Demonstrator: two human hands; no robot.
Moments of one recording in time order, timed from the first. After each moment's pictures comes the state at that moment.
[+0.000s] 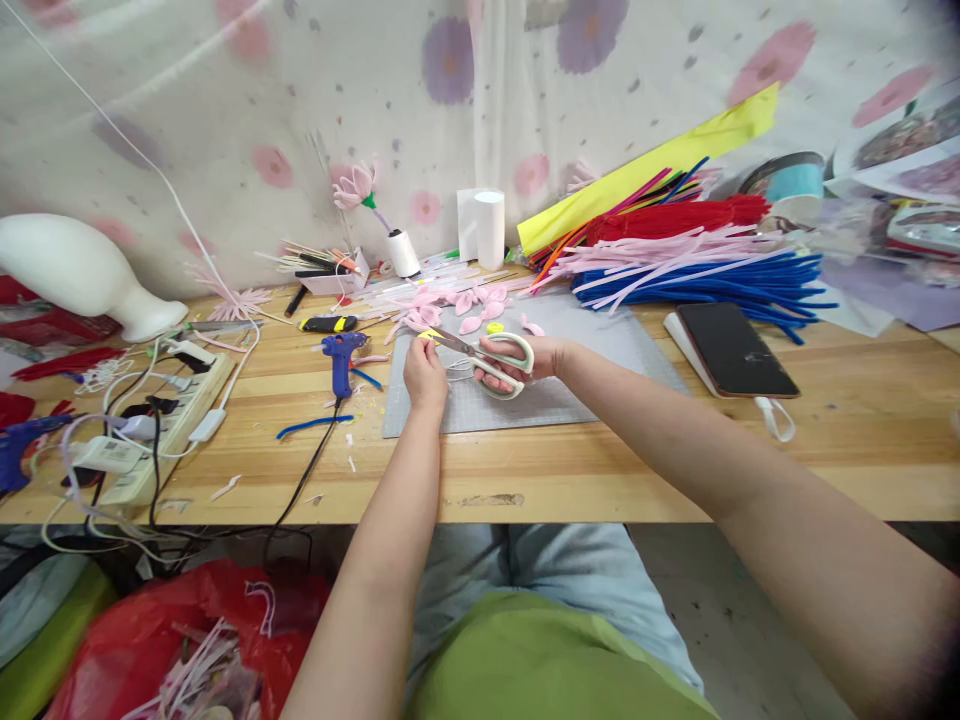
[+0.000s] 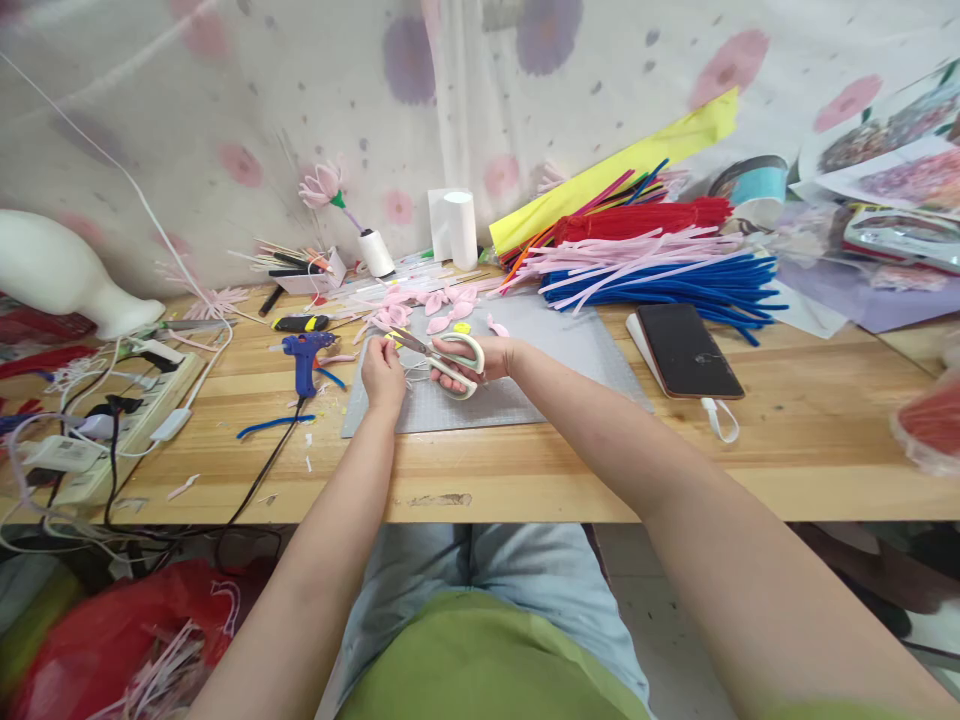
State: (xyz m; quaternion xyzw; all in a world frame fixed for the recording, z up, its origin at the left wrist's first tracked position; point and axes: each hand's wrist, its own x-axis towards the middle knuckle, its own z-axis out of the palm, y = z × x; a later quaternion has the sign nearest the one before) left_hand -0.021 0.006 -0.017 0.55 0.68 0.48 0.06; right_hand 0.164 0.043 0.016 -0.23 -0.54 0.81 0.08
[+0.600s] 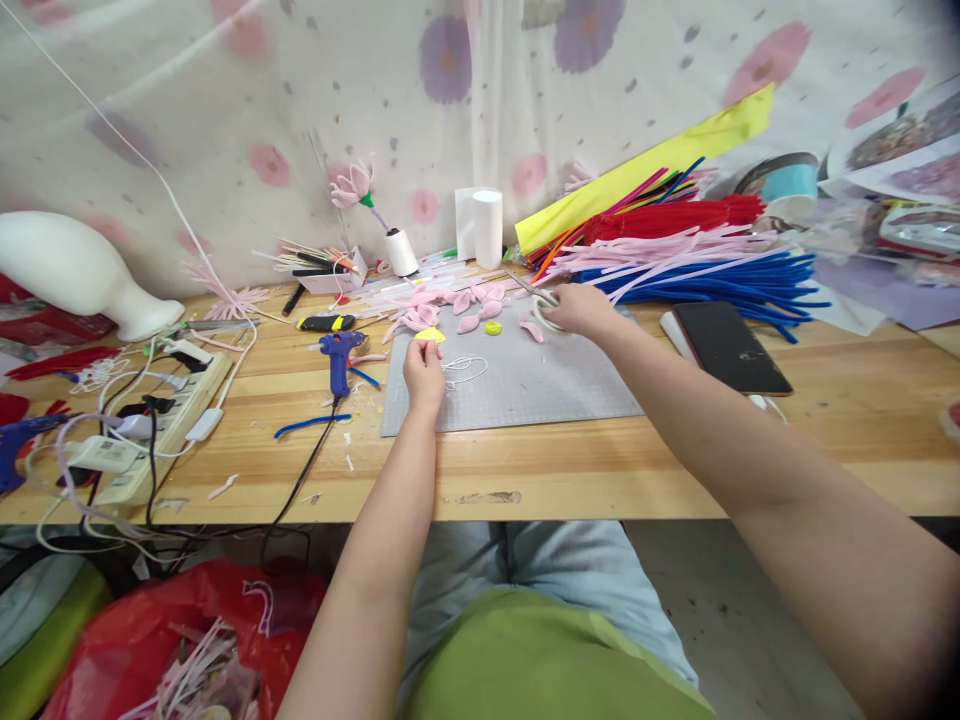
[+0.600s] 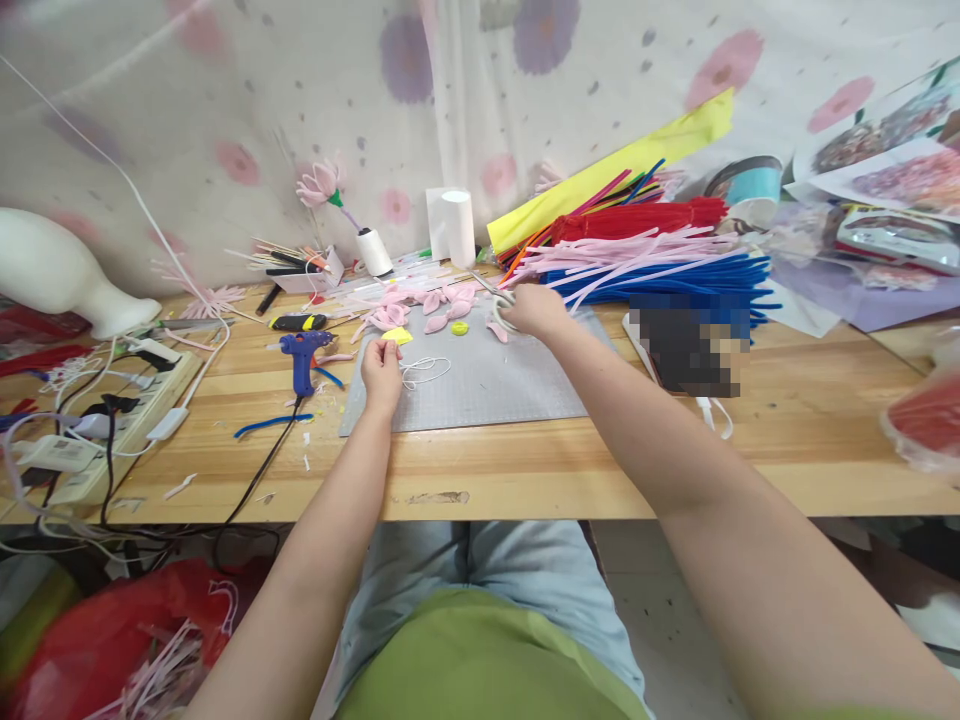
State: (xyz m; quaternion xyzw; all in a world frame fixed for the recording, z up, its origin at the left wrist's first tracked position) left_hand -0.017 0.009 -0.021 0.50 0.60 0.59 0.19; right_hand 0.239 0.101 0.013 -0.63 -0.69 0.20 0.30
